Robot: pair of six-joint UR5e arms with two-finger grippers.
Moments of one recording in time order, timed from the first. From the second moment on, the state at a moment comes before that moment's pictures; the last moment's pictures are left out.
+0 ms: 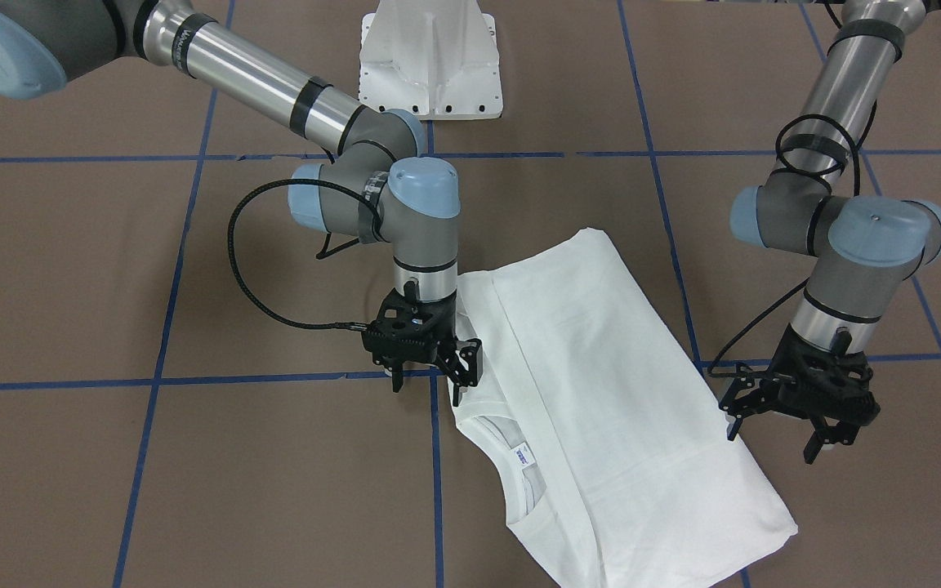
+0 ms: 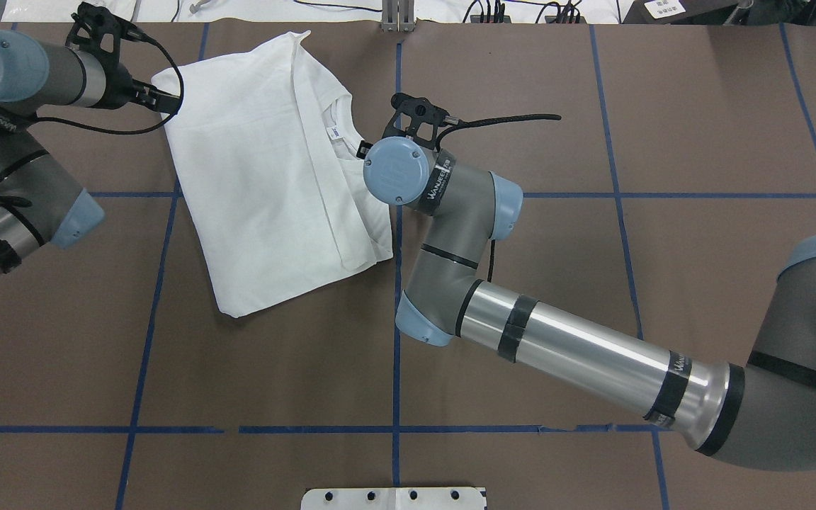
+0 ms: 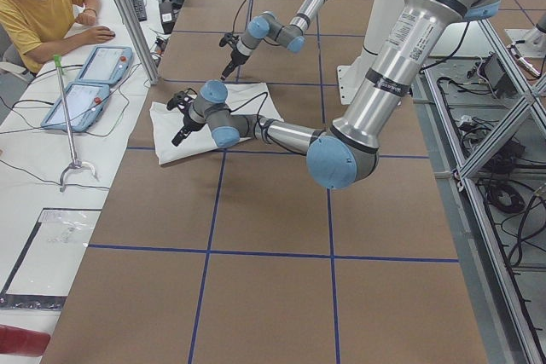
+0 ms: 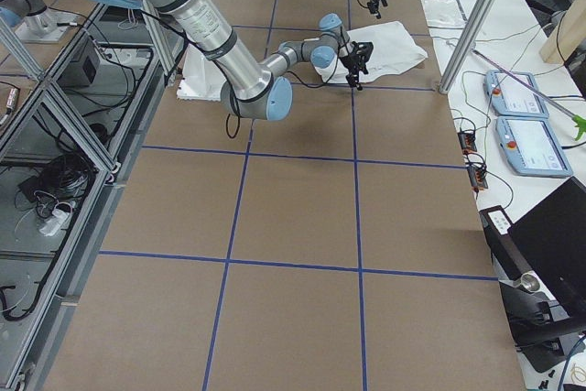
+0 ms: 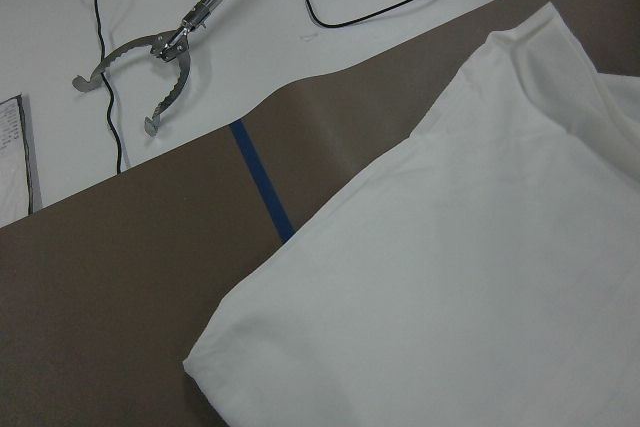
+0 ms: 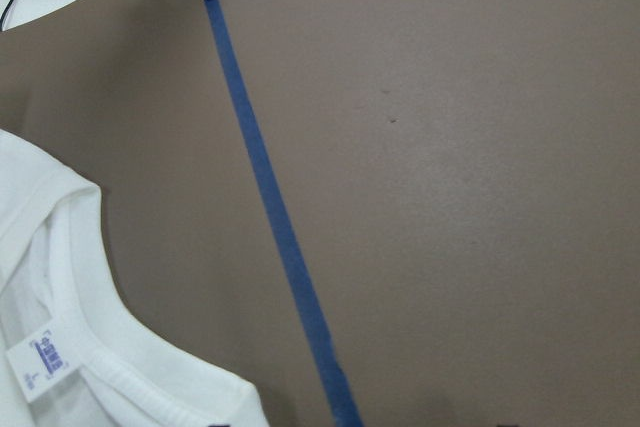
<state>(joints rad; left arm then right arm) -0.97 -2.06 -1.22 -2.44 -1.79 -0.56 0.53 -0.57 1.00 -1.11 1.38 1.57</state>
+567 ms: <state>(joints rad) -0.97 -2.04 -1.22 -2.44 -1.79 -0.59 0.52 -0.51 0.91 -1.07 1.37 1.54</state>
